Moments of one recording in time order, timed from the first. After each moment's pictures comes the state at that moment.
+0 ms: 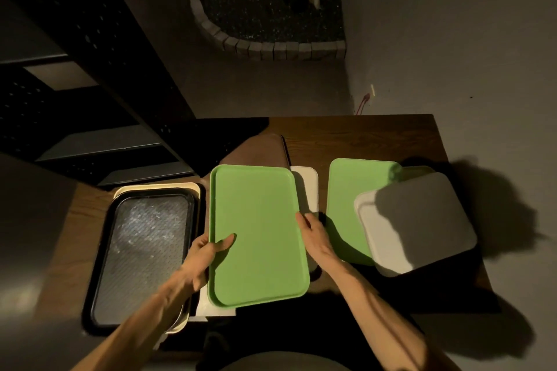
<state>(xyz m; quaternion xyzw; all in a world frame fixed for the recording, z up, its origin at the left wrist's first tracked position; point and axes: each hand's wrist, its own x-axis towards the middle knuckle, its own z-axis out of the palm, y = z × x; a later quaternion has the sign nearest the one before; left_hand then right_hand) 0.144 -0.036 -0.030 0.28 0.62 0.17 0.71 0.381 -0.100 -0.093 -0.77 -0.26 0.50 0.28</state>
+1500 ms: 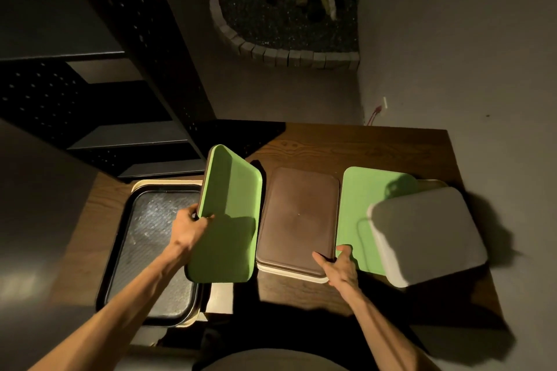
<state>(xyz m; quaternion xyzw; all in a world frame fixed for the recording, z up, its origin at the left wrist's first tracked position) 0.099 0.018 -0.005 0.47 0.72 0.16 0.49 0.385 -0.159 -0.141 -0.88 -0.18 0.43 0.13</state>
